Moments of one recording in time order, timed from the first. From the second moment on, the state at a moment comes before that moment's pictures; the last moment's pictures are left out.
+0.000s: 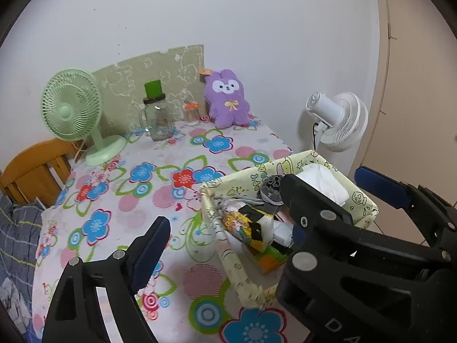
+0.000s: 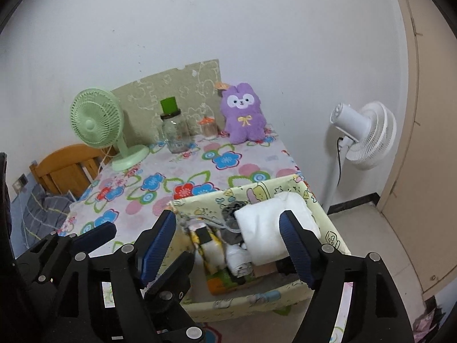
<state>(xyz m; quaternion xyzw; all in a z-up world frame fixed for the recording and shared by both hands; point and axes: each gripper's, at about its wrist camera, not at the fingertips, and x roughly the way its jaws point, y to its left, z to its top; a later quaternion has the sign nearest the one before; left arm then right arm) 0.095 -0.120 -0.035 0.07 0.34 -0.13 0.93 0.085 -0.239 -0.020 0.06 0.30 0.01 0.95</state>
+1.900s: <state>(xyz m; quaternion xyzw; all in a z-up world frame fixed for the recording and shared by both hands) 0.001 0.032 0.032 0.00 0.23 -0.01 0.97 -0.014 -0.161 0.041 0.04 0.22 0.01 0.97</state>
